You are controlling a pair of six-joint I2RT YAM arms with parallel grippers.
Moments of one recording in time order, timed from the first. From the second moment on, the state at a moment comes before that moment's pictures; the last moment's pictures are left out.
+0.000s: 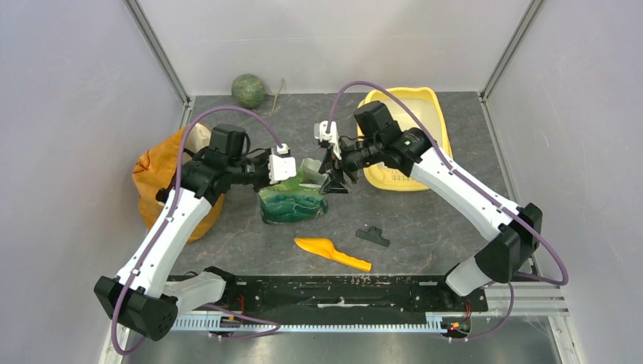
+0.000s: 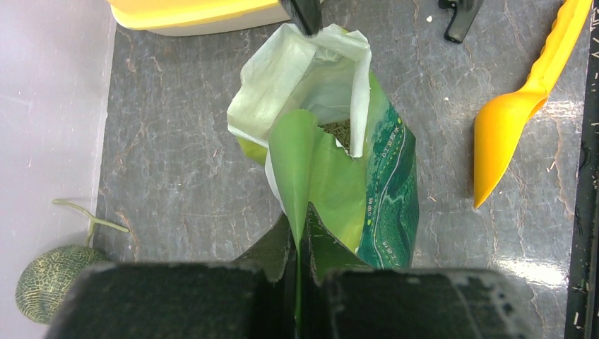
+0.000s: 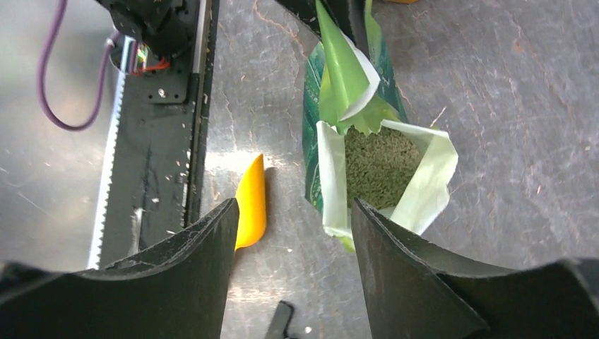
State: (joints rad) left arm -0.38 1.12 1.19 -0.81 0.64 1.01; right arm 0.68 1.52 1.54 -0.70 -0.79 -0.44
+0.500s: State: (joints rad) left arm -0.38 1.13 1.19 -0.80 0.64 1.01; right arm 0.73 1.67 1.54 -0.74 -0.78 -0.78
